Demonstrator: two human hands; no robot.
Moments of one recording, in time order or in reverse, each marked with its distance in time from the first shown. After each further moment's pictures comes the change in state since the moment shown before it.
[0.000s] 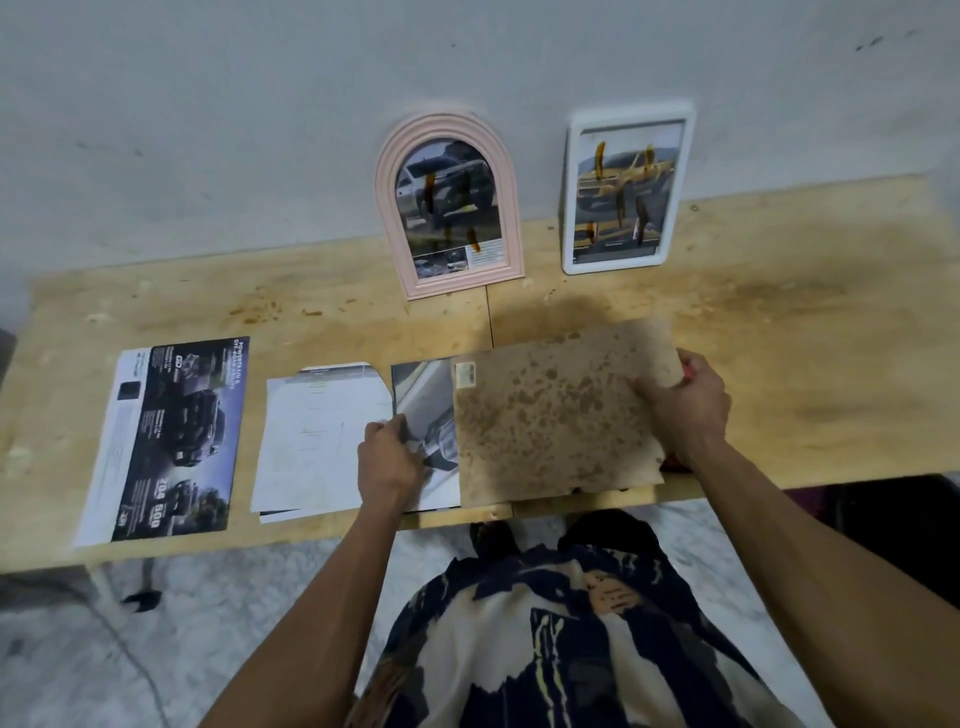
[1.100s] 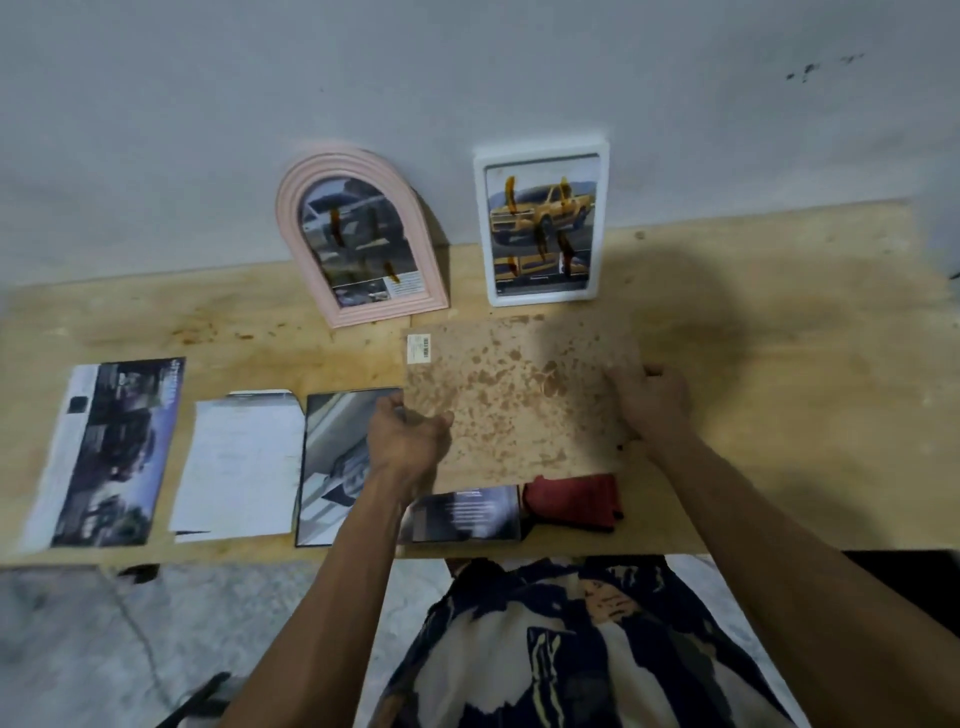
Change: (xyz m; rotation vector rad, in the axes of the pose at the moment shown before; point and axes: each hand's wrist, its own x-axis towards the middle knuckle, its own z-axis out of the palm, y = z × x) left_hand -0.013 0.197 0.038 -0.717 0.065 -0.291; right_hand 0.125 0.006 -0.063 0.102 -0.193 0.227
